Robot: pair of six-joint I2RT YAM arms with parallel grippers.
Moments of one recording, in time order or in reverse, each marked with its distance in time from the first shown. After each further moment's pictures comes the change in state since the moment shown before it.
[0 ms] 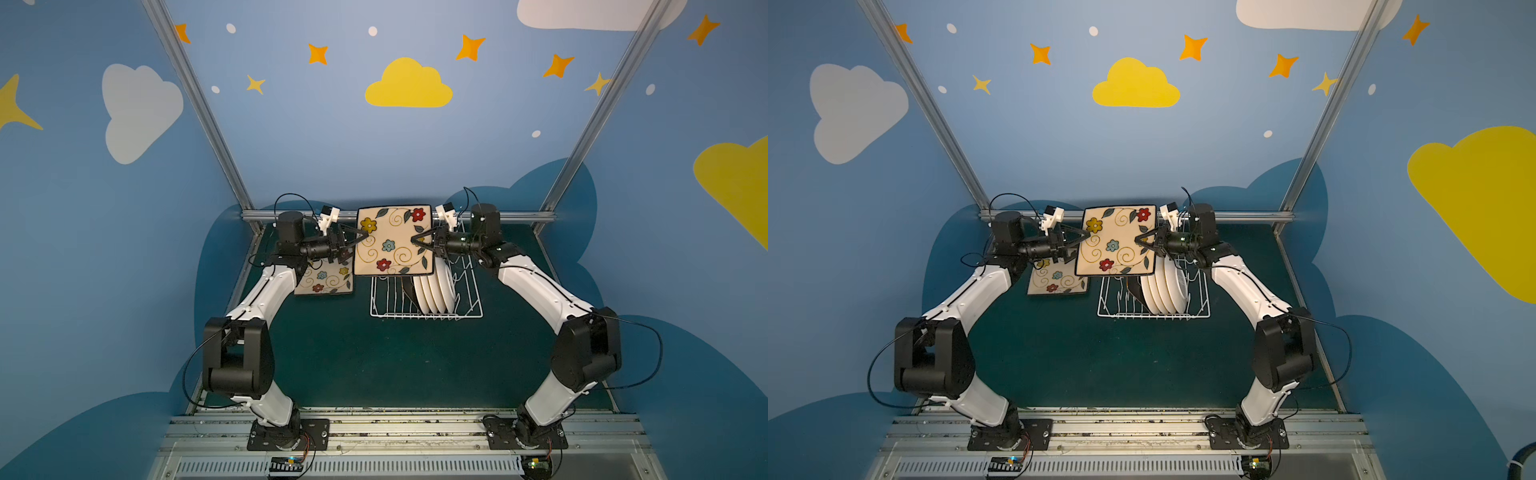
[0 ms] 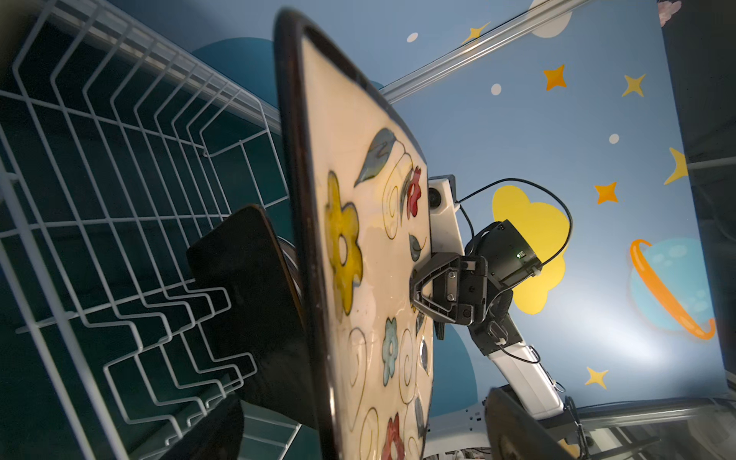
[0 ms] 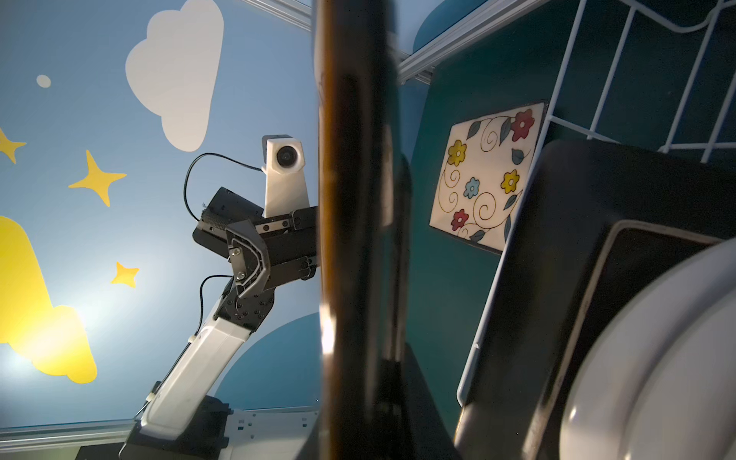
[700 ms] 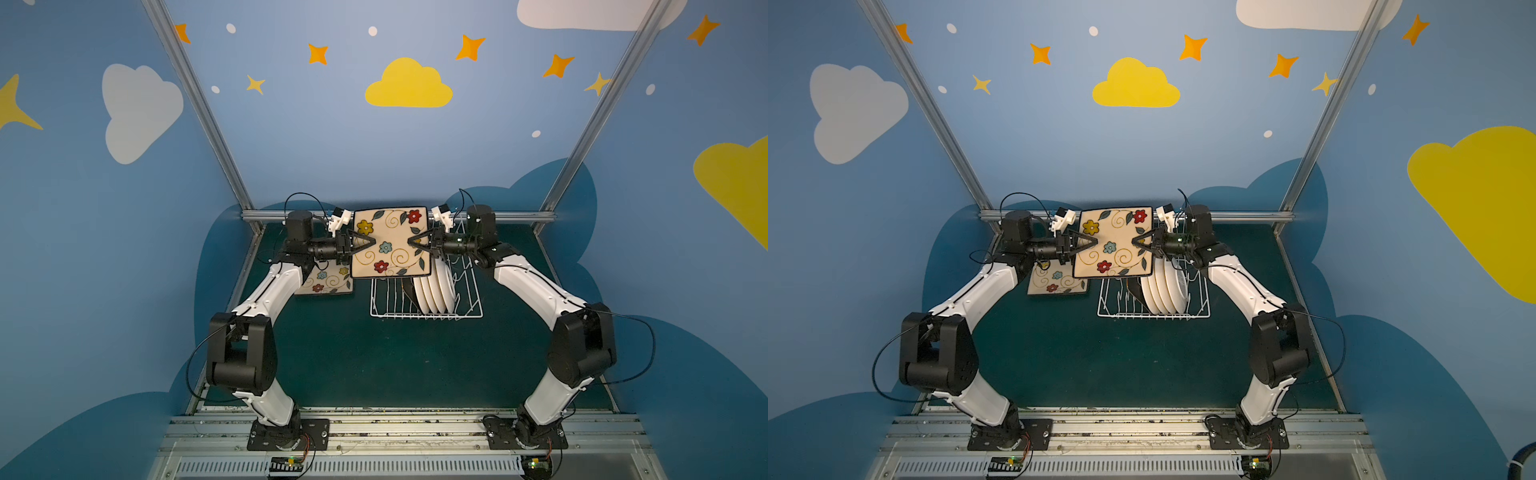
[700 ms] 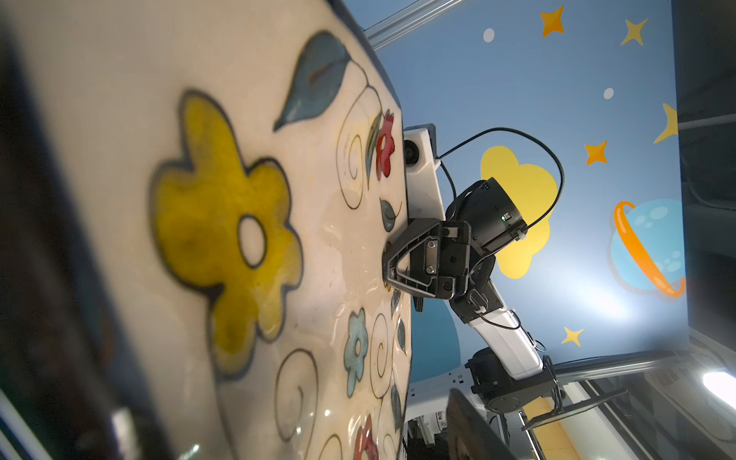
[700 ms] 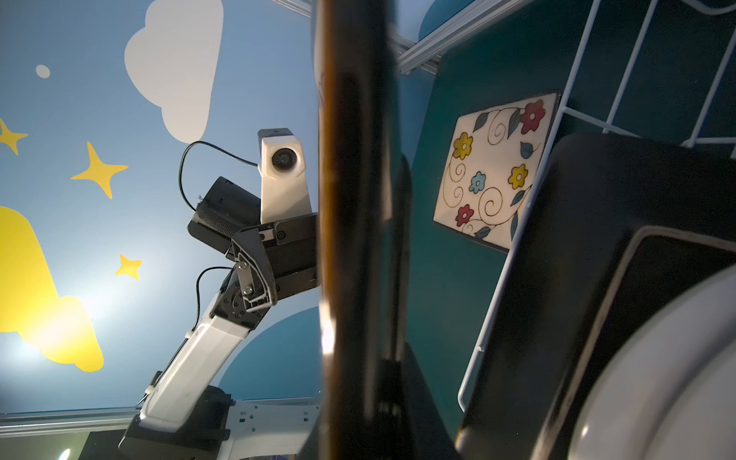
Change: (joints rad) left arm -0.045 0.019 0.024 -0.053 0.076 0.045; right arm 0.010 0.029 0.000 0.032 -0.027 0.007
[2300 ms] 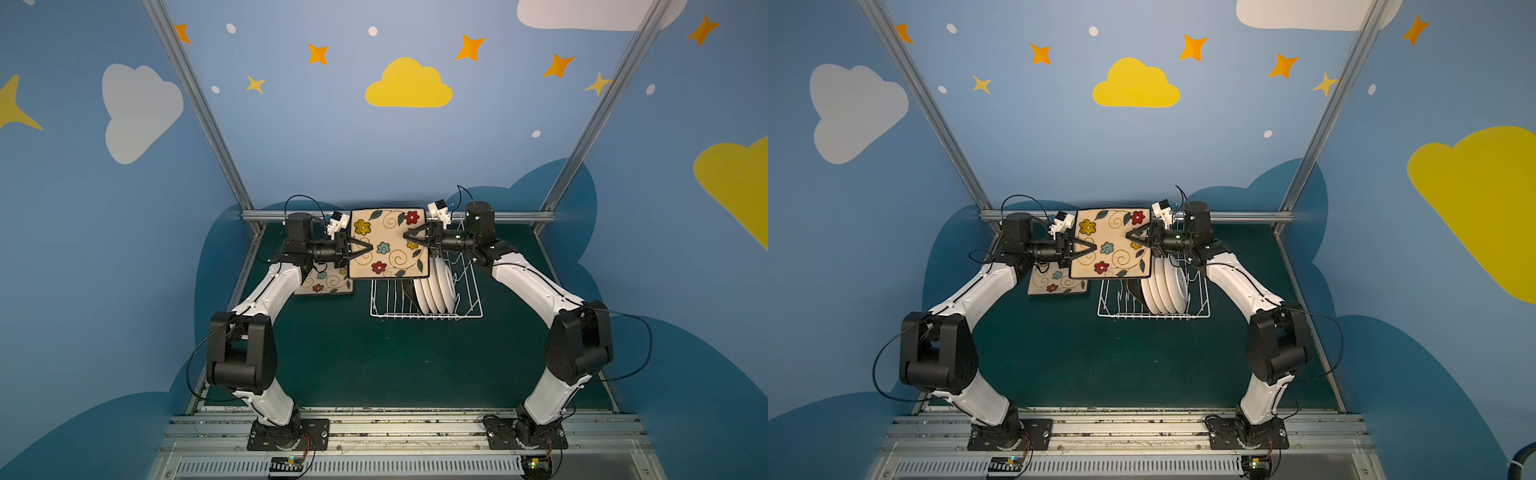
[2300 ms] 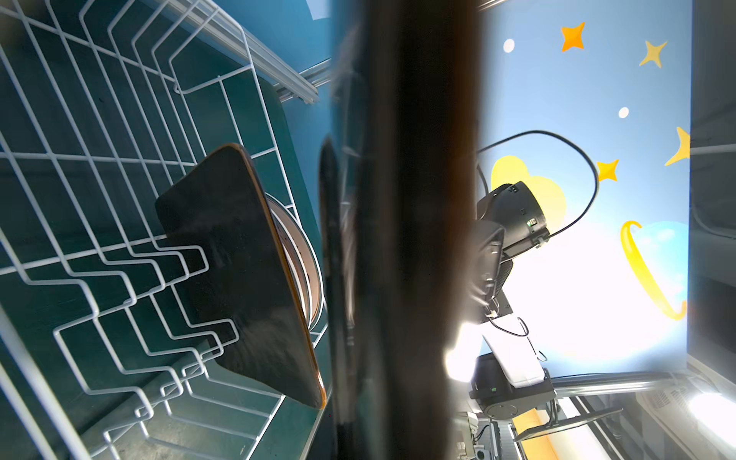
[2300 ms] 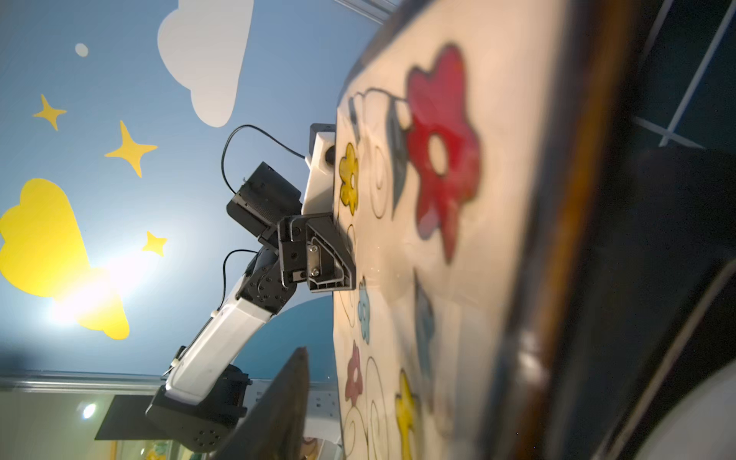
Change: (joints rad) left arm 0.015 0.003 -0.001 -0.075 -0.010 -0.002; right arm 0.005 0.021 0.042 0.034 -0.052 -0.016
